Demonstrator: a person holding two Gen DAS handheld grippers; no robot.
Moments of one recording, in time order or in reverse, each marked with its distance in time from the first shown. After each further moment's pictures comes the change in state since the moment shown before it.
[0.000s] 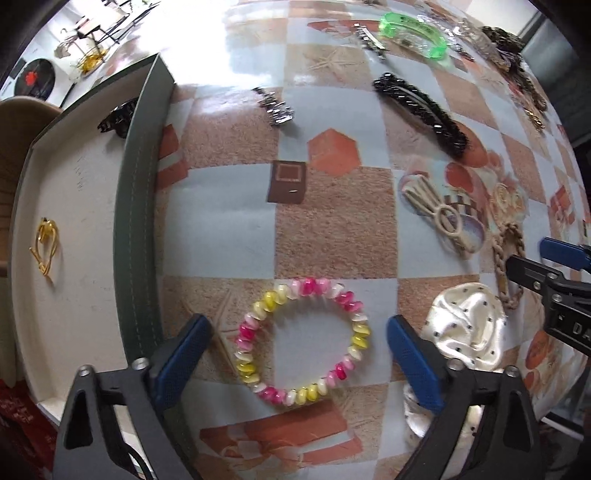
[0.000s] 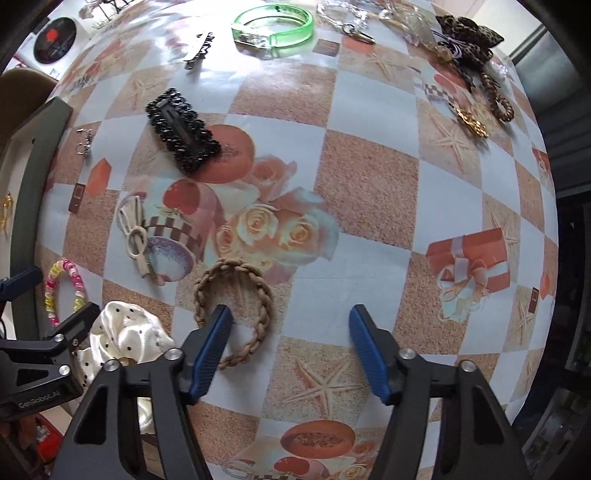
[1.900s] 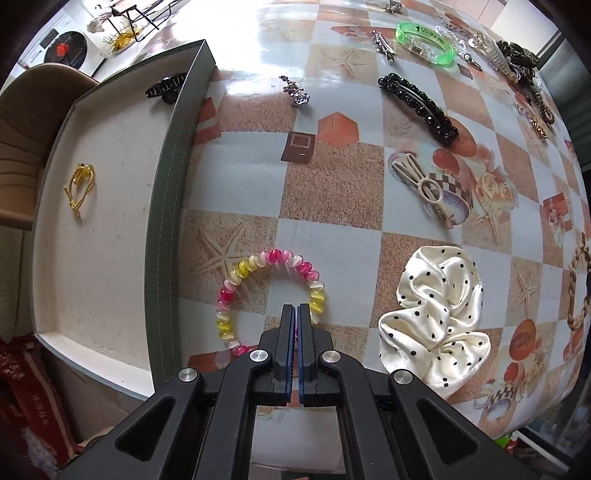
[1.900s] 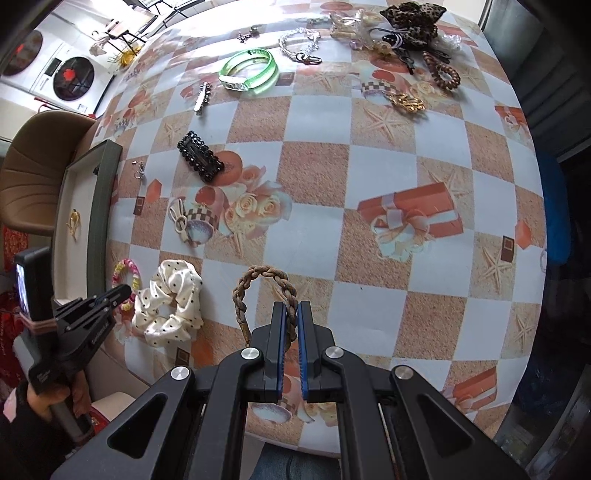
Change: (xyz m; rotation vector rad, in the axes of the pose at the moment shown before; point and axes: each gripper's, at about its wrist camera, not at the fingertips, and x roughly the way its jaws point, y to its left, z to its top) left arm -0.040 -0.002 -0.039 -0.123 0.024 0.044; right arm -0.082 -0.084 -0.058 0.103 -0.012 0.226
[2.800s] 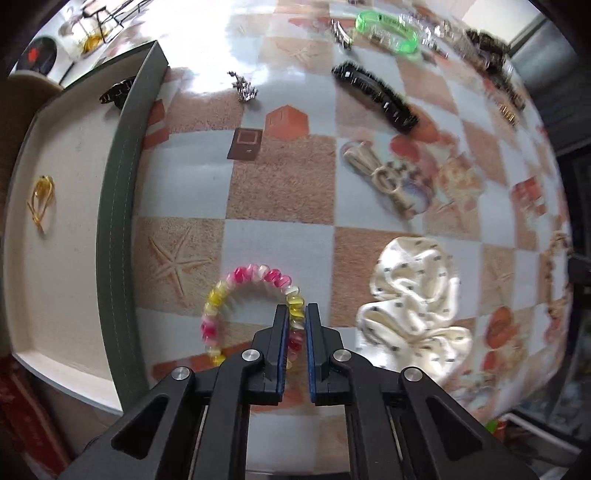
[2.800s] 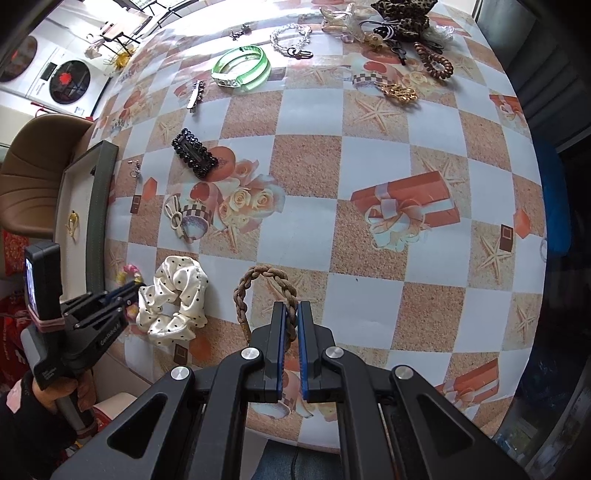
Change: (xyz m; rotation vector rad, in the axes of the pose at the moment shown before) left arm 0.021 -0.017 0.004 0.055 -0.007 -0.165; right arm -0.001 -0.001 -0.001 0.018 0.005 0.012
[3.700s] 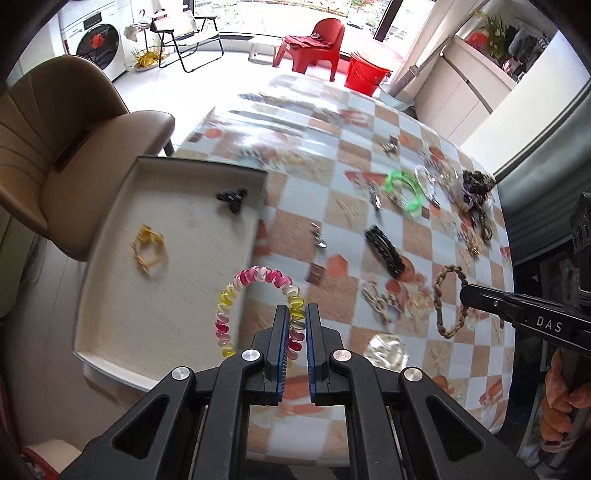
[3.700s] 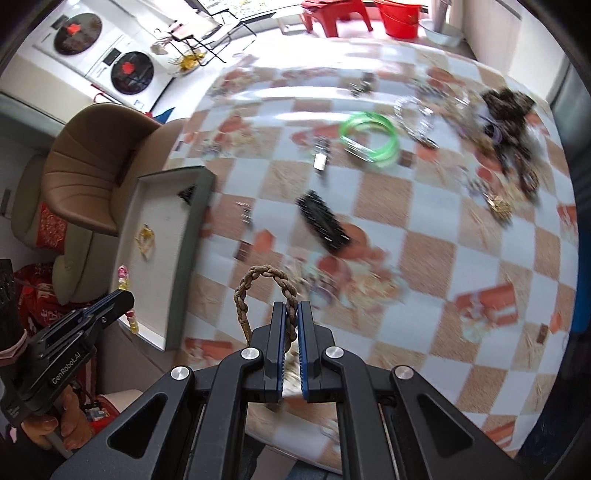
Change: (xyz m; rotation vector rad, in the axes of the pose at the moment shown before) left arm -0.179 0.103 -0.004 -0.168 -0.297 -0.064; right arm -0.032 0.122 0.054 -0.177 -0.103 0.130
